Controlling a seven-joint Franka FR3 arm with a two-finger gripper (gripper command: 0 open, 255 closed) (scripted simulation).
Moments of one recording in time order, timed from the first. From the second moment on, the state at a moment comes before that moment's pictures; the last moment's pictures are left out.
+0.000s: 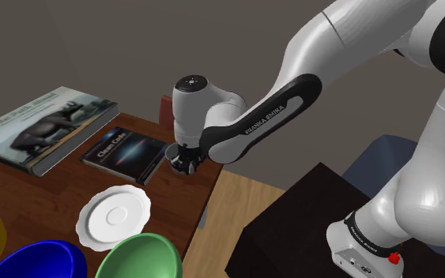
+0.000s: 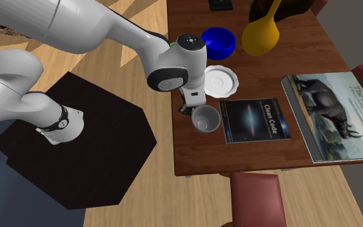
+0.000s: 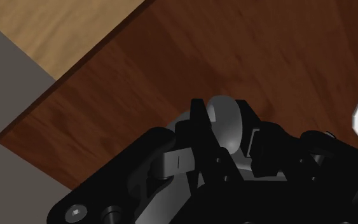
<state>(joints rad) 0.11 0.32 0.47 -2.16 -0.32 2.47 0.94</state>
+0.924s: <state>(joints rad) 0.07 0.18 0.52 -2.12 -0.20 2.32 0.85</state>
